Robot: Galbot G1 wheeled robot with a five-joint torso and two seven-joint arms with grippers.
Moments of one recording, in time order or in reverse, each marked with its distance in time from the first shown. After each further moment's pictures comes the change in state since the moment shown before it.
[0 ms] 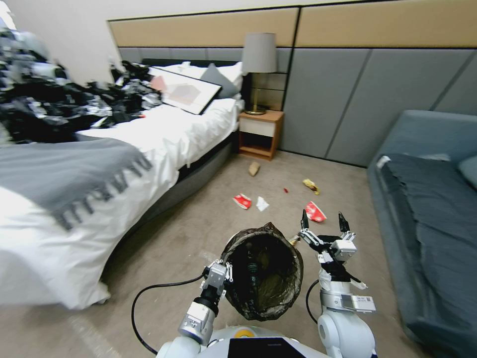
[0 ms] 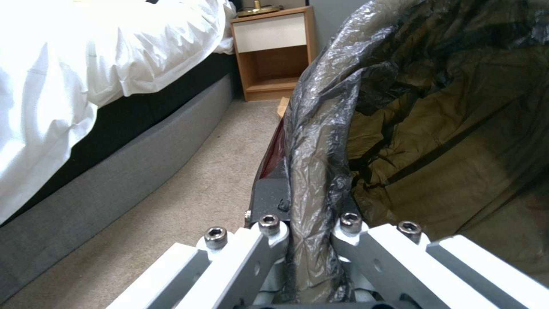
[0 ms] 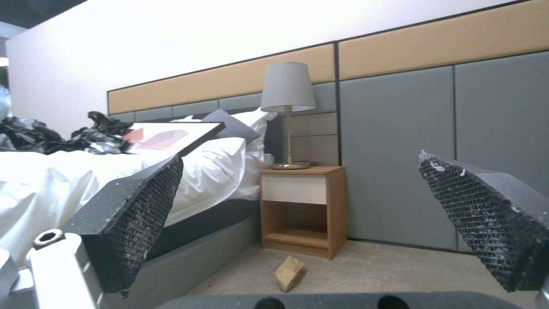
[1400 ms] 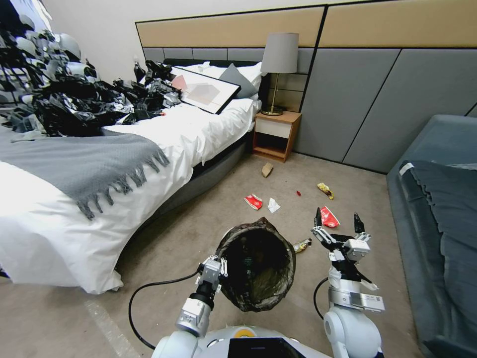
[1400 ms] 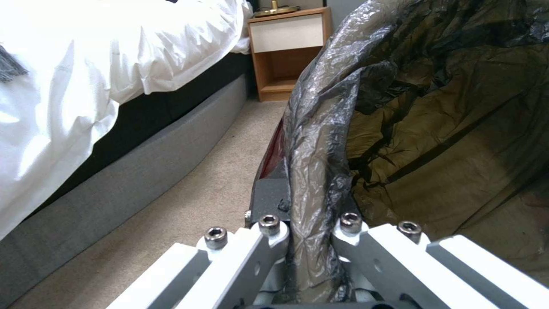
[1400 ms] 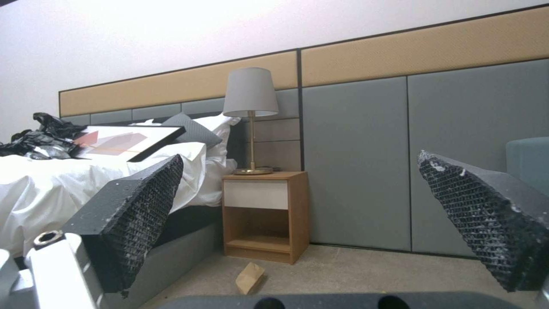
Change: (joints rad) left arm -0.031 -0.005 -0.051 0.000 -0.050 0.021 -0.001; right arm 0.015 0.000 0.076 -0.023 0.021 0.013 0.057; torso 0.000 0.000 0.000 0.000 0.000
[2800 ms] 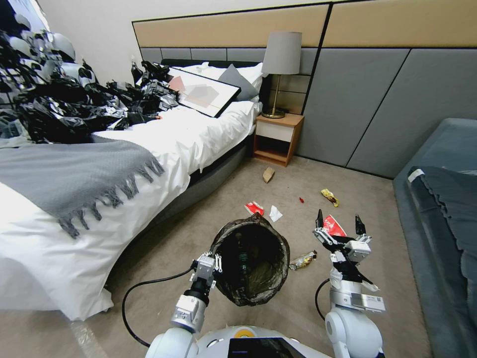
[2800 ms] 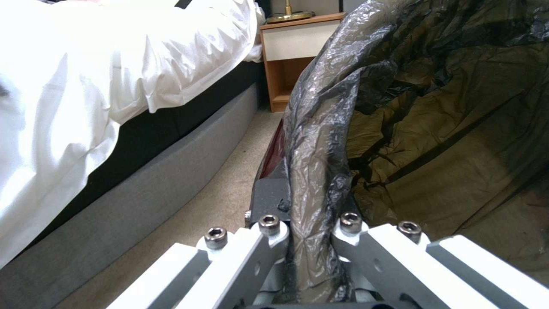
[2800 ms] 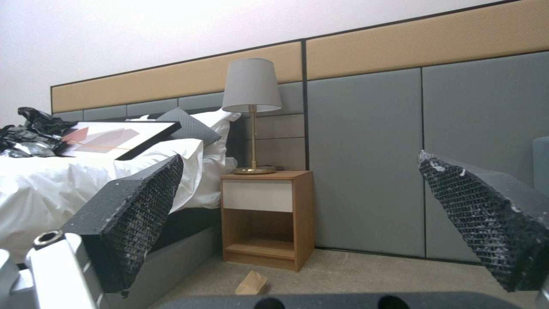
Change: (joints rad) left arm -0.001 -0.006 -0.020 -0.013 -0.008 -0.004 0.000; right arm 0.005 0.000 0.008 -0.014 0.004 0.006 -0.007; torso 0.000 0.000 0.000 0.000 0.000
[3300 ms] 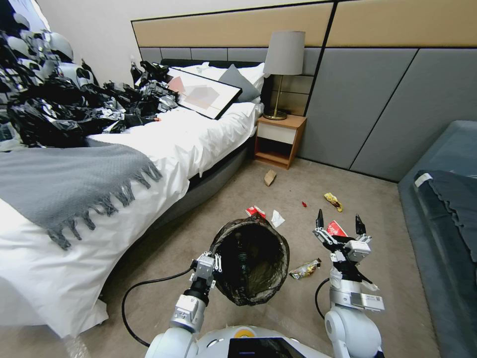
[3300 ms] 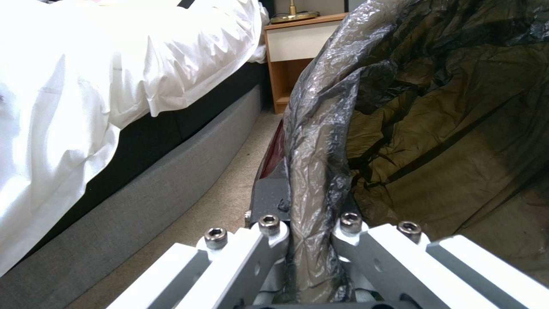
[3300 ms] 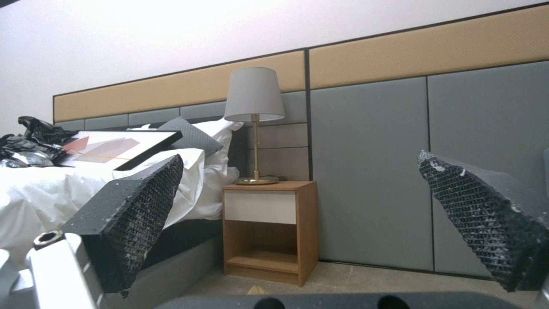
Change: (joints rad) left arm -0.001 0.000 -0.002 0.000 -0.001 -0.001 0.000; right arm 0.021 0.000 0.007 -0.008 0.000 0.027 -0.005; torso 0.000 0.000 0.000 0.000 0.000
